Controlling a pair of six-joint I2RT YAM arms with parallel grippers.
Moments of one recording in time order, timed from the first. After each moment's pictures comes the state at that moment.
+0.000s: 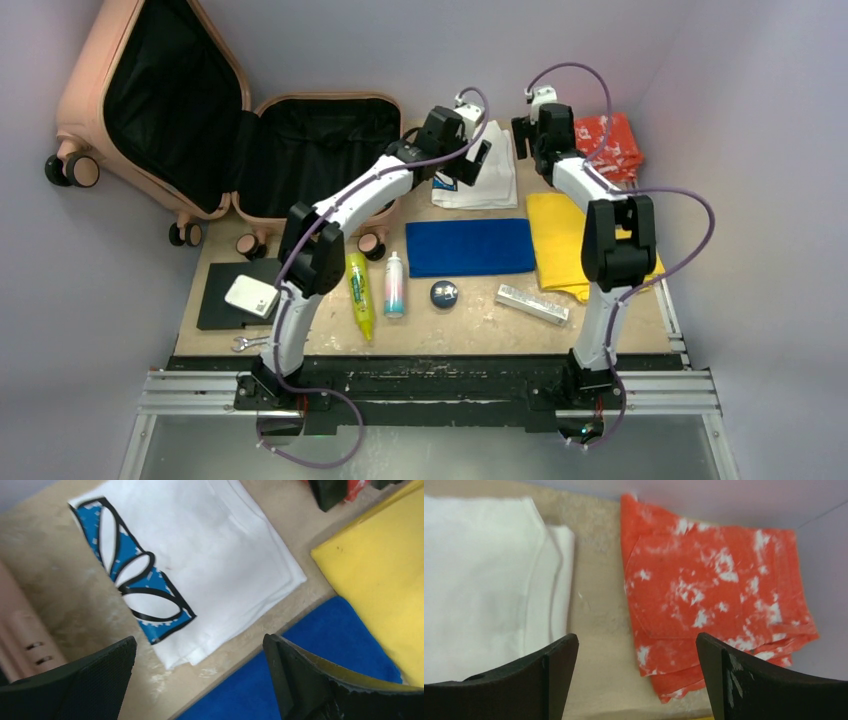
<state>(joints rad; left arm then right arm) -0.65 2.20 2.06 -0.44 -0.06 -0.05 0.12 1.98 1.52 0.05 0.26 -0.20</state>
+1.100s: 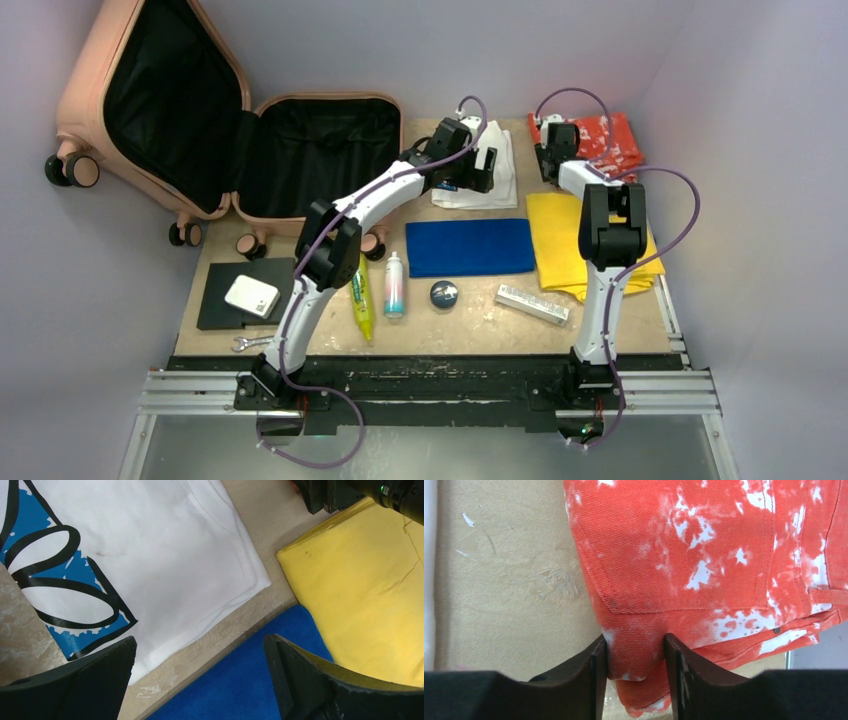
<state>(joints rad) -0.66 2.36 2.13 -0.40 0.09 -0.31 0.02 2.24 1.62 -0.09 0.29 -0.29</state>
